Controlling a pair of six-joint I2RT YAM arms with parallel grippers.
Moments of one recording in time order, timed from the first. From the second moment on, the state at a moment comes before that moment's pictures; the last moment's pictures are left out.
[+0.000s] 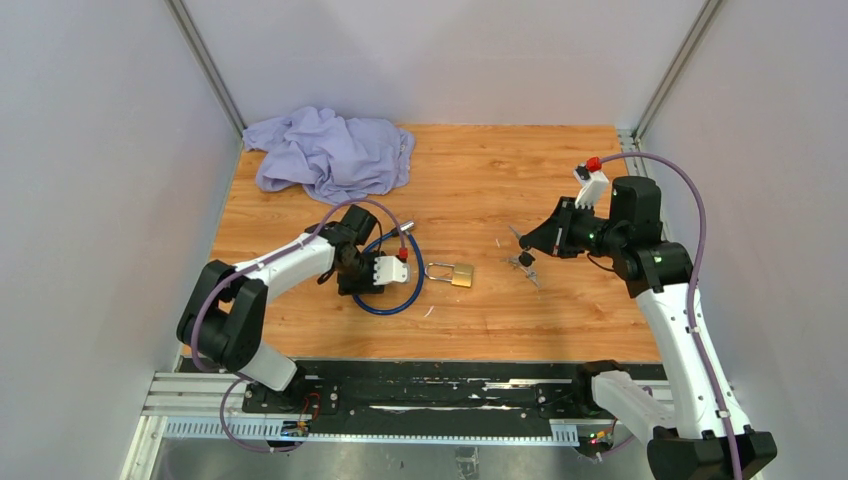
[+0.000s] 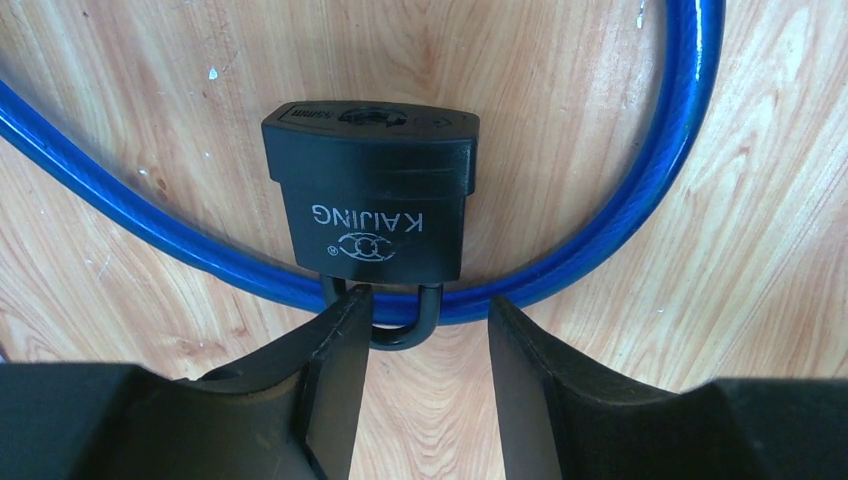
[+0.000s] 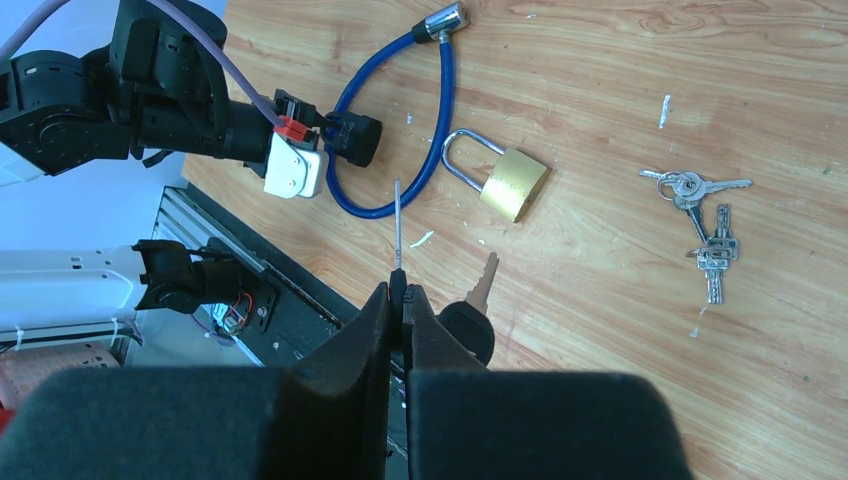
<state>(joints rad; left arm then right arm) -0.47 1.51 0.87 -0.67 0.17 1.09 0.15 0.93 1.09 -0.75 -0.61 0.32</state>
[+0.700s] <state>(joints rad) -0.47 1.52 0.90 -0.72 0.17 1.09 0.15 0.93 1.09 -0.75 -0.61 0.32</state>
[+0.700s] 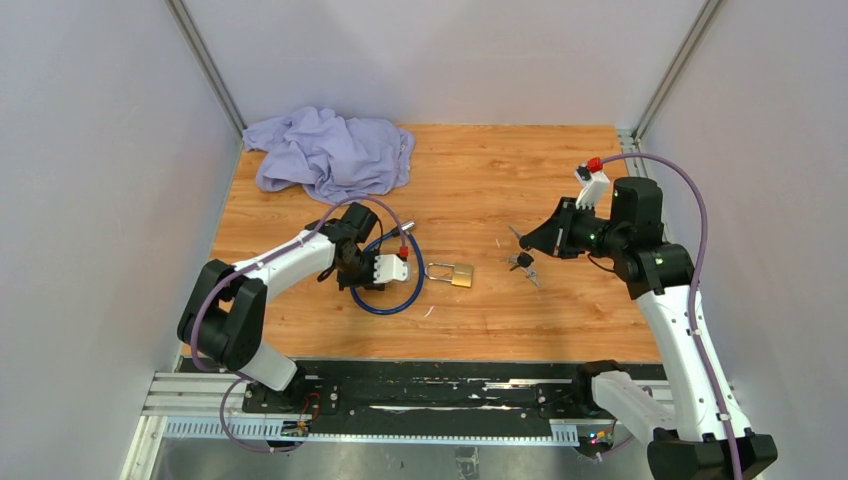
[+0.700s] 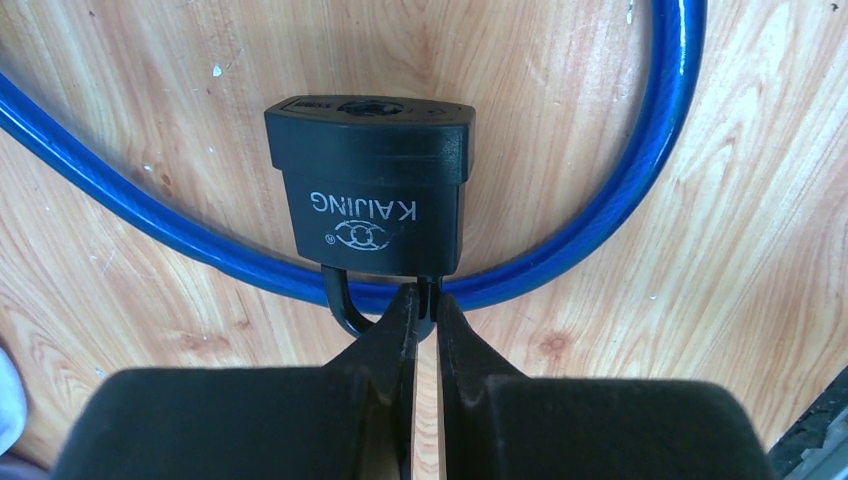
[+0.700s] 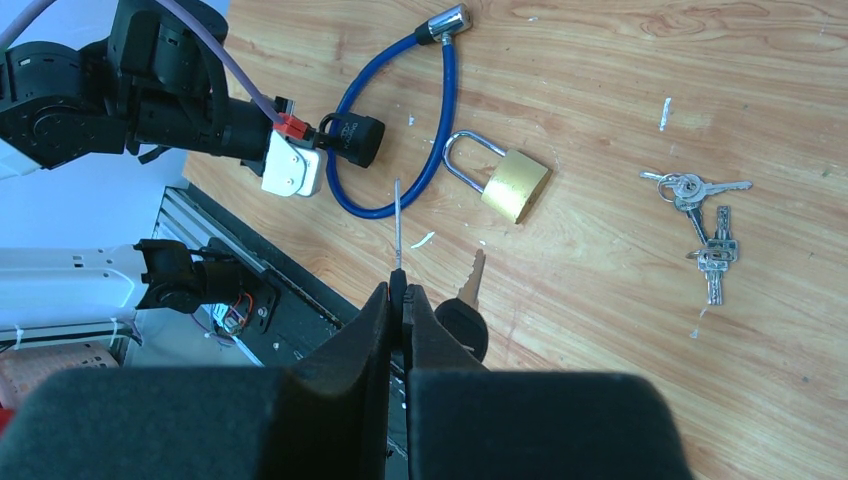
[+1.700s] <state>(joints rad) -0.63 1.43 1.00 -0.80 -0.02 0.97 0.15 0.88 1.07 -0.75 -0.62 0.31</state>
